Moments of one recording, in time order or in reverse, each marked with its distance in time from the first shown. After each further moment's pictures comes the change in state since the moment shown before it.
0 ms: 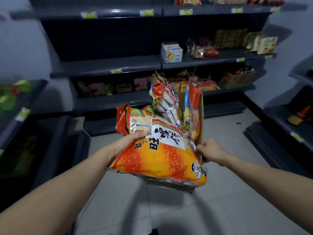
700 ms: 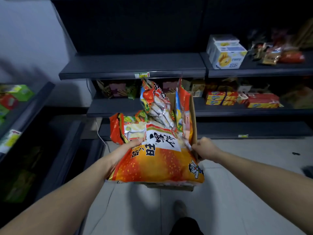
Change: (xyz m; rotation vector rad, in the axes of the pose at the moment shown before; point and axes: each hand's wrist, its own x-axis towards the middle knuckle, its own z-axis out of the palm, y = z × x) left_hand 0.232 0.114 -0.221 -0.321 0.122 -0.035; right_hand 0.365 -0.194 0.095 -0.271 -0.194 -0.127
